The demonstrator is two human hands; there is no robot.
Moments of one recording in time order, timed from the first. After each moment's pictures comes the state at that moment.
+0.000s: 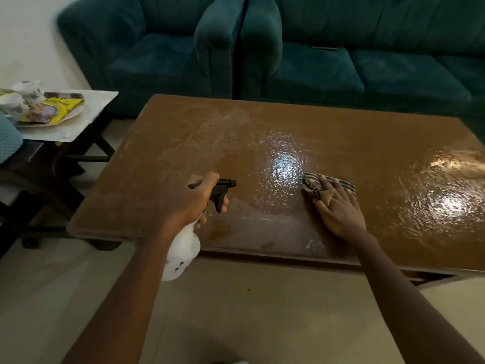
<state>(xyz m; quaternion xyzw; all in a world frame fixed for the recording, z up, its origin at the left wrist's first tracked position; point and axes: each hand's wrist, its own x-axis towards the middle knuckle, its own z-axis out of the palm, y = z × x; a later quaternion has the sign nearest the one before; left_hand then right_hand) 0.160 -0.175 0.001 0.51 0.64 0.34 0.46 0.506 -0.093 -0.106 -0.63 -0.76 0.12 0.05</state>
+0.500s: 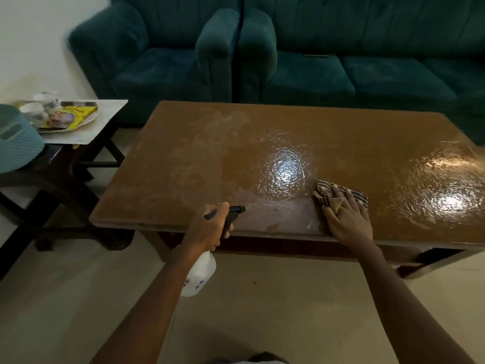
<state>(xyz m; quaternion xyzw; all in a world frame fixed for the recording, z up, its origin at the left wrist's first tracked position) 0.173 -0.241 -0.052 0.52 0.63 0.35 0.46 0.514 -0.167 -0.107 -0.69 -0.71 0.12 0.07</state>
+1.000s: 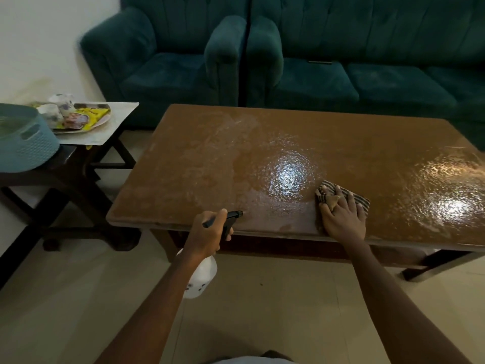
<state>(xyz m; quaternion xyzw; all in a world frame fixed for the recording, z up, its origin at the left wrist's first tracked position) 0.140 -0.257 -0.069 0.51 0.61 0.42 0.44 0.469 -0.164 -0.109 -0.74 -0.66 0.13 0.07</state>
